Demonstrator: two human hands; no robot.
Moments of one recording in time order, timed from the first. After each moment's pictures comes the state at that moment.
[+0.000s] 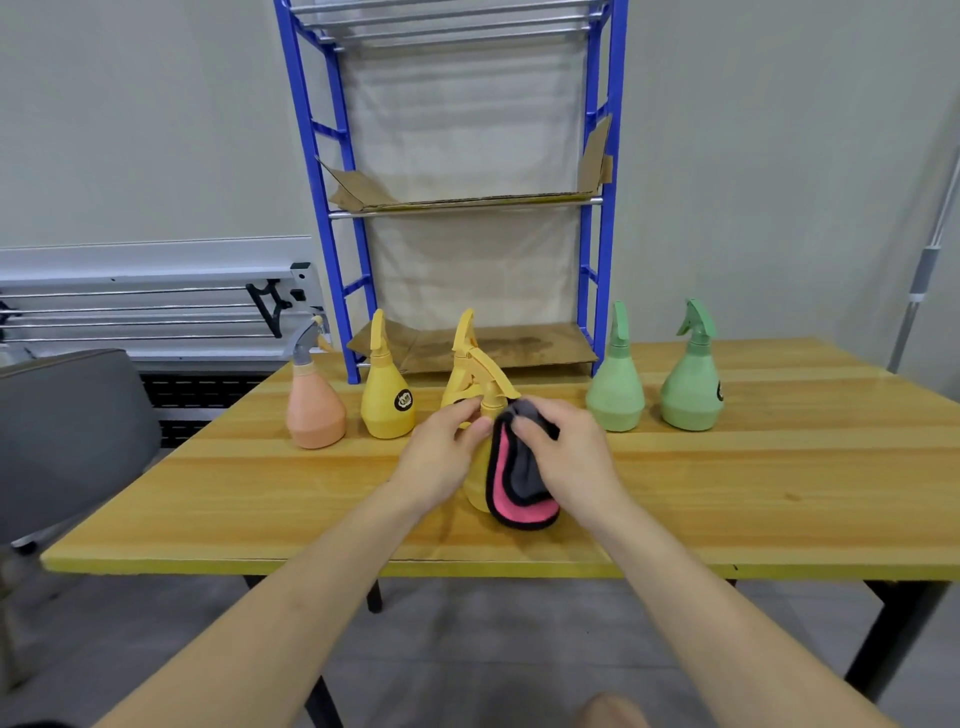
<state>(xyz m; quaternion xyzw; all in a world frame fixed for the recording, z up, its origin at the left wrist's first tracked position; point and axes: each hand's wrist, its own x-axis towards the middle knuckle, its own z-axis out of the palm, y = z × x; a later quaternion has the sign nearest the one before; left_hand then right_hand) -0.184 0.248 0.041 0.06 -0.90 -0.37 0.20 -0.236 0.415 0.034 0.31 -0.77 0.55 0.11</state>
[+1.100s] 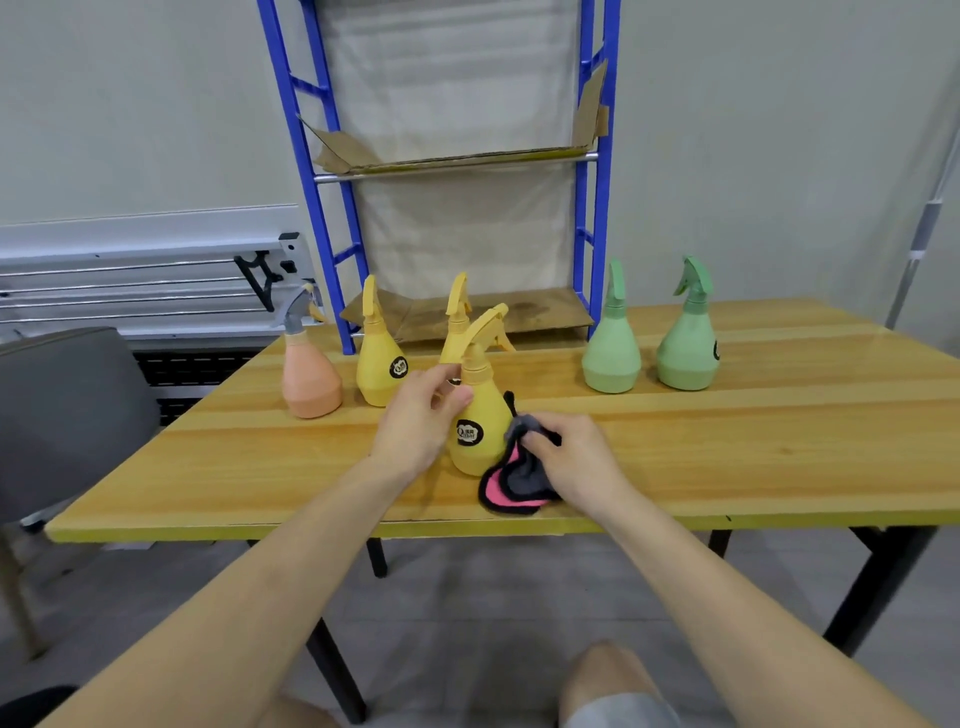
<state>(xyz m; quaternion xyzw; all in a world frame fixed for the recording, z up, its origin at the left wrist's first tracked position) -0.163 0.244 0.043 0.07 -0.89 -0.37 0.25 -0.230 0.430 -0.003 0.27 -0.81 0.53 0.02</state>
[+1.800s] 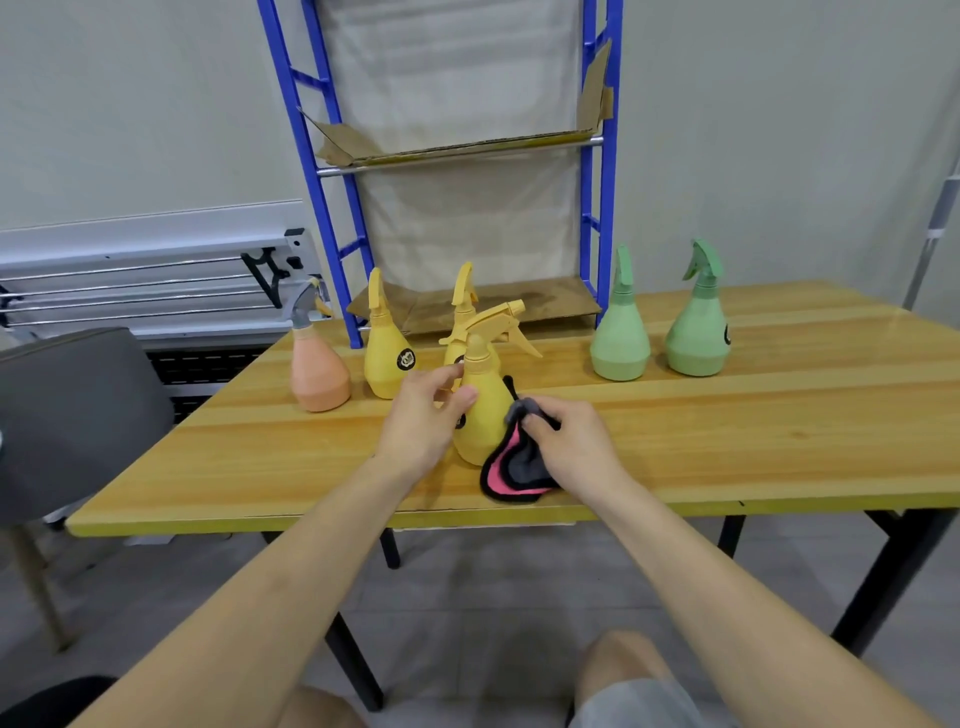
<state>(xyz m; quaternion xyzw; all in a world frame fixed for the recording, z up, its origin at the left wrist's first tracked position) -0.158 0.240 0.036 0.08 -0.88 -0.39 0.24 -0.222 0.418 -0.001 0.26 -0.78 0.56 0.02</state>
